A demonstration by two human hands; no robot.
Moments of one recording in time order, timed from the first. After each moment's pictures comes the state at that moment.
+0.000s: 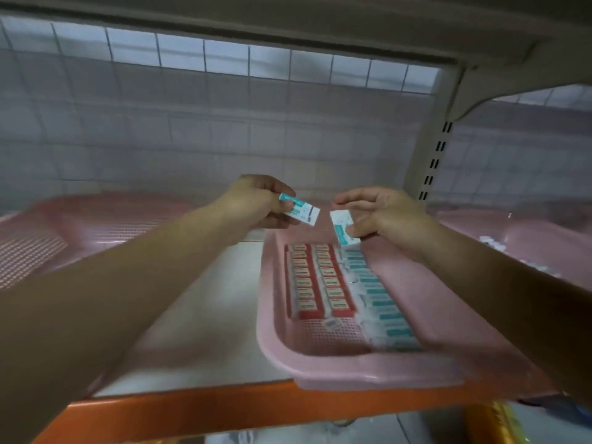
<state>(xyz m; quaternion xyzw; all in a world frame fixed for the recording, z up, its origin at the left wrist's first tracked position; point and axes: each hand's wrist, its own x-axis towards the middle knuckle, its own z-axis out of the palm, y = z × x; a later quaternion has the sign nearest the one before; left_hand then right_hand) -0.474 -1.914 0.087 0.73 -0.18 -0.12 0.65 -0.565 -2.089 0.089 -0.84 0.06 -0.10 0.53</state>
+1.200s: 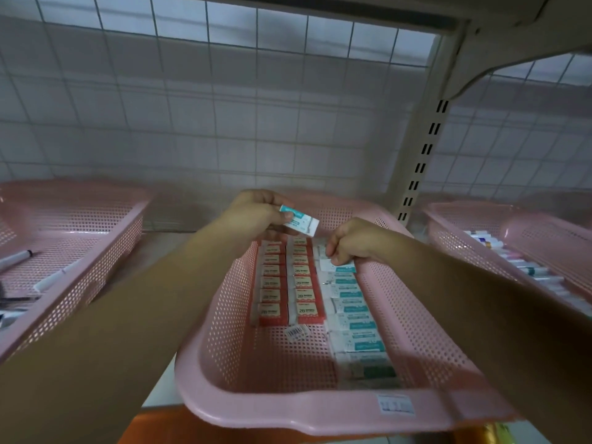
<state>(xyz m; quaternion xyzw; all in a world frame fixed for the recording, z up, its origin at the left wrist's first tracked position) -0.463 -1.976 0.050 0.74 -0.13 -0.15 0.65 -0.499 -2.152 0.030 -0.91 0.17 0.09 0.37</state>
